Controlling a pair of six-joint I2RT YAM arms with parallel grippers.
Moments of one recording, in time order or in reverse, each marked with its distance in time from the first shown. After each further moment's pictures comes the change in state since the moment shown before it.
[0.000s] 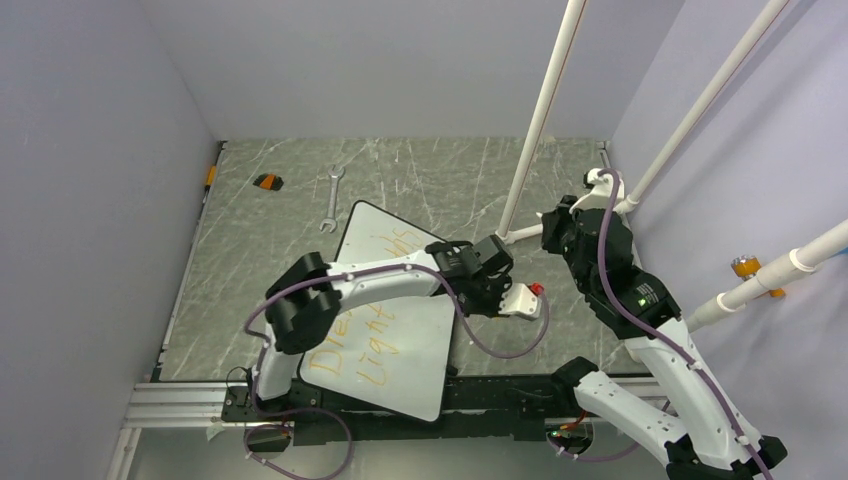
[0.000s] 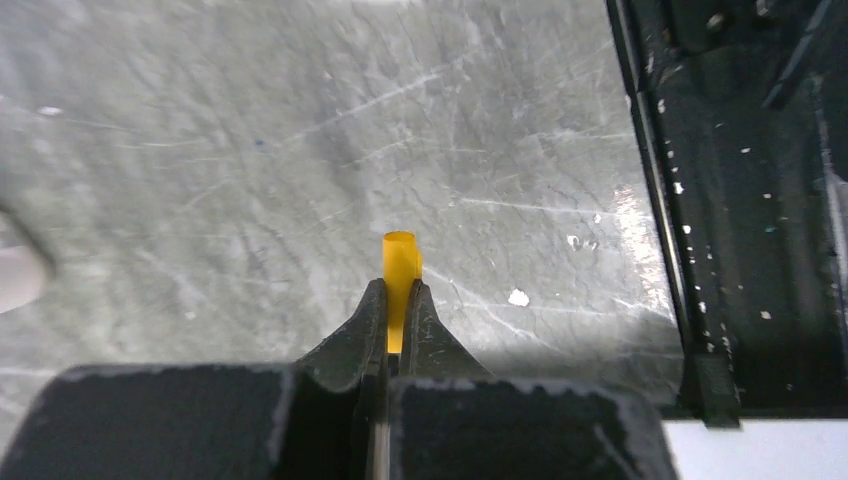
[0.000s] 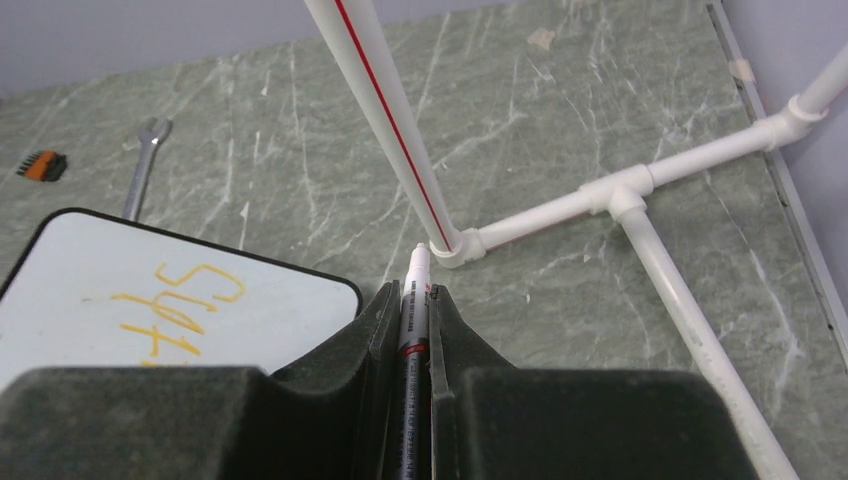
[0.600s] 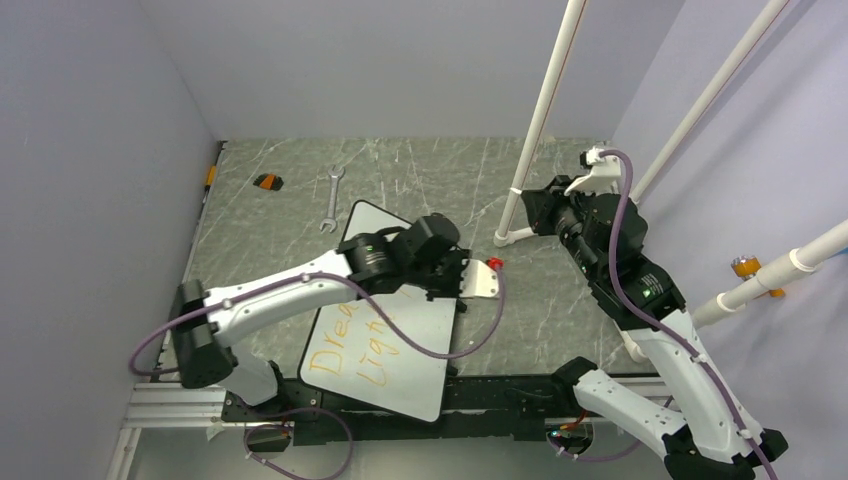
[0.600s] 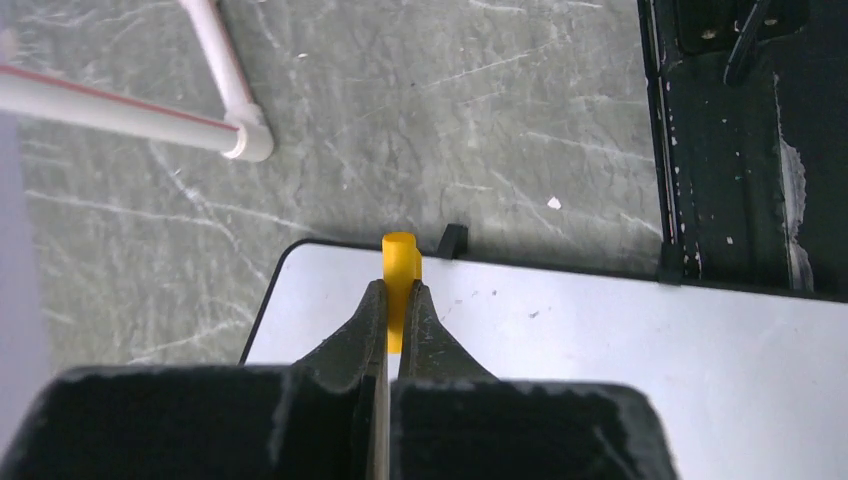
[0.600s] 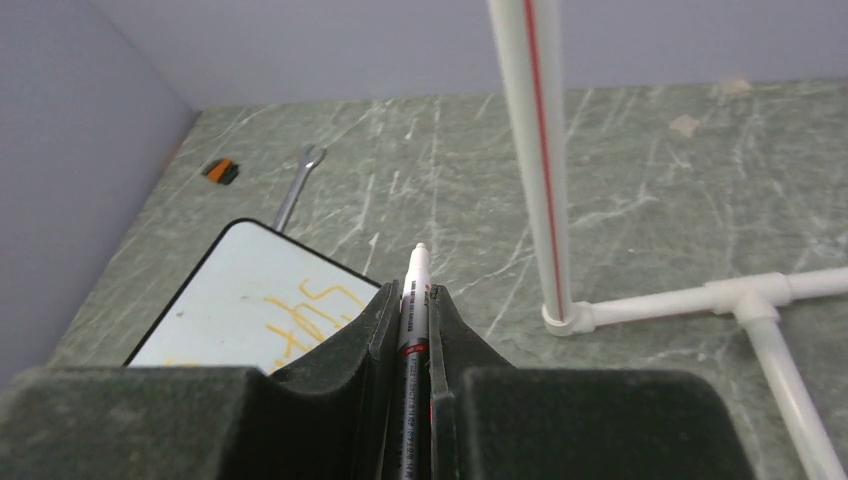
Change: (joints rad) left arm 0.014 -0.485 -0.167 -0.031 -0.163 -0.045; right arm 0.000 0.053 0.114 0.130 -0.216 -0.035
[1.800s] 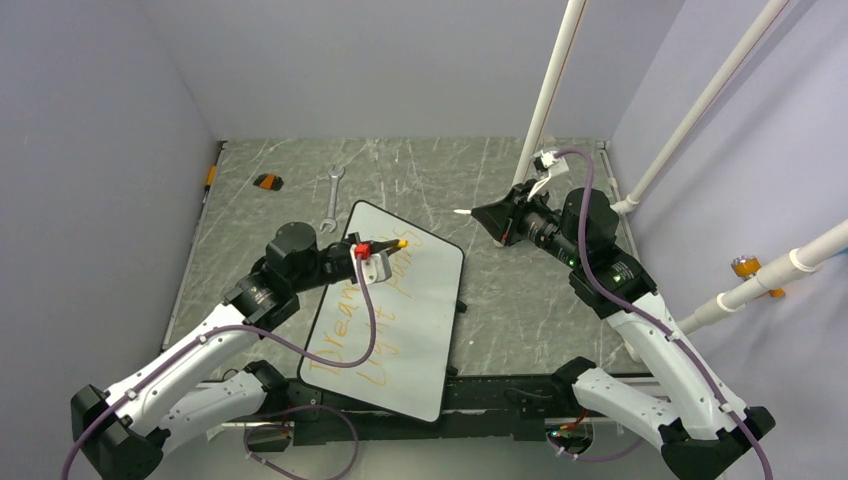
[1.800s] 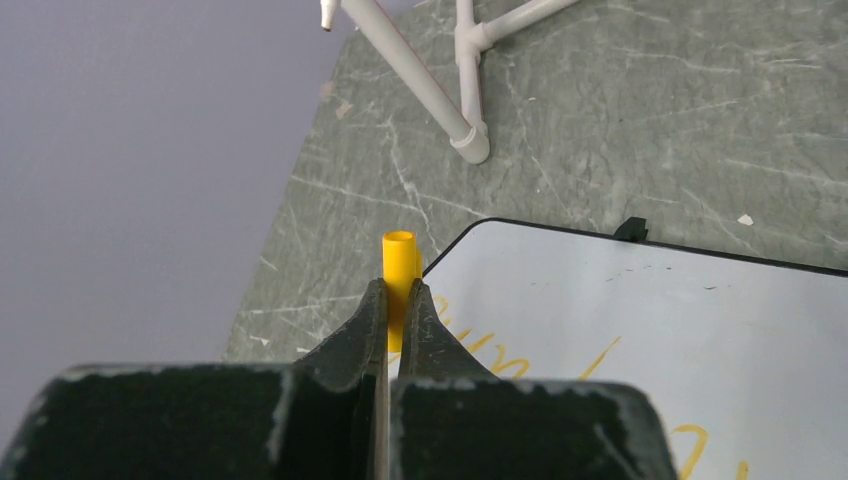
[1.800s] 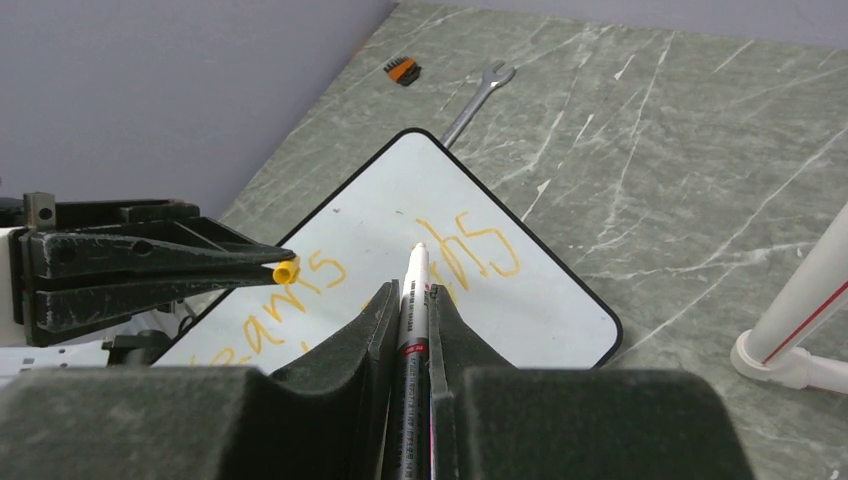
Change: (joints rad) left arm 0.424 -0.661 -0.642 0.522 0.230 0.053; right arm 0.000 0.074 -0.097 0.161 -0.473 0.048
